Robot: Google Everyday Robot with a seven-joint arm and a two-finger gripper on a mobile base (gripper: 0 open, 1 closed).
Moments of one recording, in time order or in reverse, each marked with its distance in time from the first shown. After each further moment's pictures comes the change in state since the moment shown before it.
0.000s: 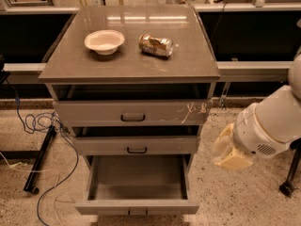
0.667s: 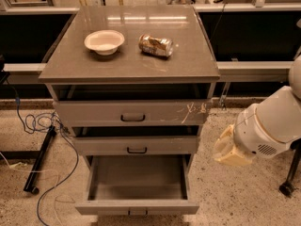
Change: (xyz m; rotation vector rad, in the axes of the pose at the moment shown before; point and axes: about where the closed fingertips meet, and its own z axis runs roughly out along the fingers) arm 0.001 0.001 0.002 -0.006 0.000 0.003
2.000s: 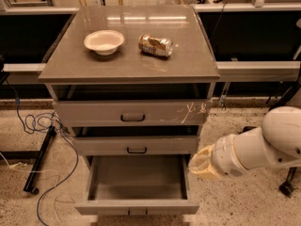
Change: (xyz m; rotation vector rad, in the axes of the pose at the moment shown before) arm 0.002 -0.009 0.113 -0.001 -0.251 -0.006
